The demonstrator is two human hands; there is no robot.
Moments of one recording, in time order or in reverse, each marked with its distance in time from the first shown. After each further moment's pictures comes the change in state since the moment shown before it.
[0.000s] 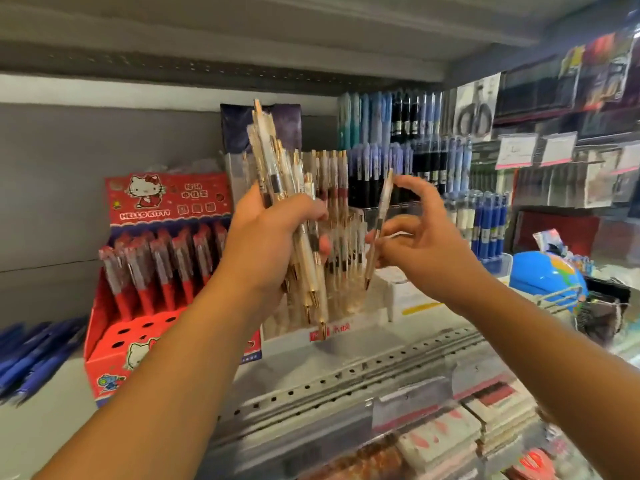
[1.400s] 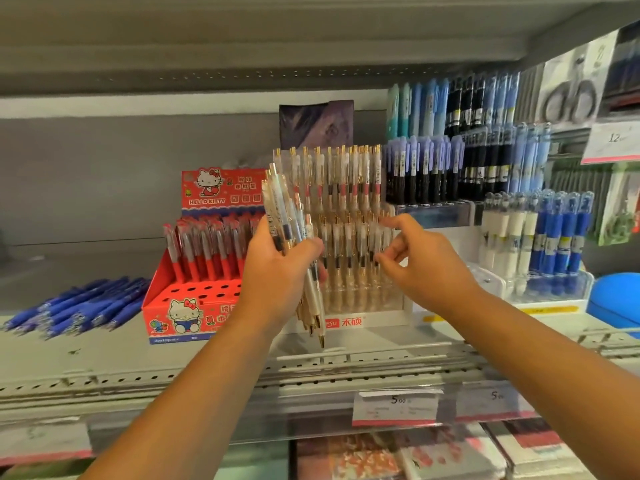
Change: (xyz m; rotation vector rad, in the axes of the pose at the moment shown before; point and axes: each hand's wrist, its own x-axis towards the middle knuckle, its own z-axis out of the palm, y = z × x) left_hand -0.028 -0.047 0.005 0.459 0.317 0.144; right_hand 0.030 0.066 -0.003 -0.528 -0.151 -0.272
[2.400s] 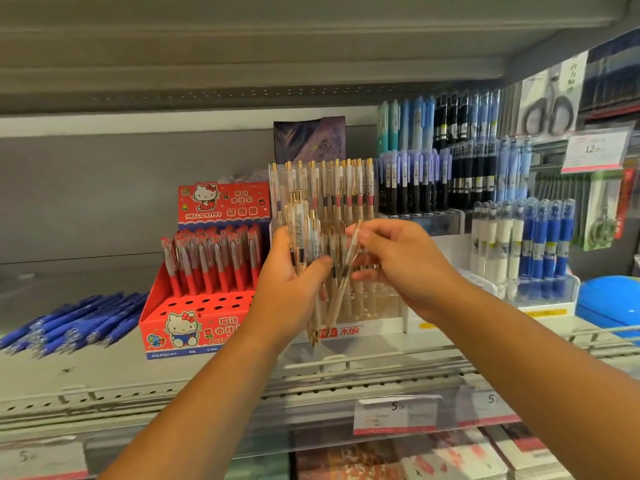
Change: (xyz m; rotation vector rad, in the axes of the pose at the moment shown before) left_hand -0.006 -0.002 0.005 0.094 -0.160 0.104; right_hand 0.005 -0.062 -0.011 0.851 -0.059 0.366
